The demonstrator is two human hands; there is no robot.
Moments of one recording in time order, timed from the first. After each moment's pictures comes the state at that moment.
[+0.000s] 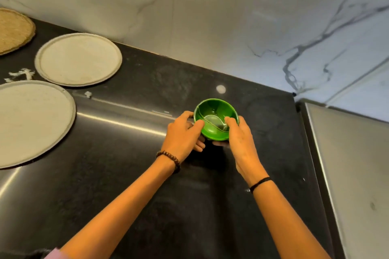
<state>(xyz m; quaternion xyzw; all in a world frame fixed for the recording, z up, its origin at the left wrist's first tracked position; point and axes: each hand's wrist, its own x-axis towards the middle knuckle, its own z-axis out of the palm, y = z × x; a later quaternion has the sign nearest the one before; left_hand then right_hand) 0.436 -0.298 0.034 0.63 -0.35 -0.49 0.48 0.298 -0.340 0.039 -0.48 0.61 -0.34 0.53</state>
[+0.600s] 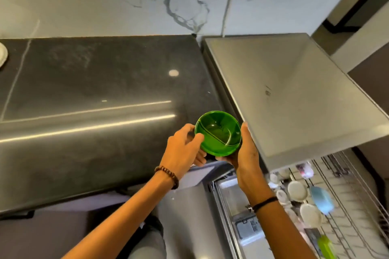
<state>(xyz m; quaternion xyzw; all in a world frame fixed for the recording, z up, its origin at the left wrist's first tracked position) 0.196 -0.127 0.033 0.54 -0.50 -0.58 0.35 0.050 -0.115 0.037 -0.18 0.67 -0.48 0.54</state>
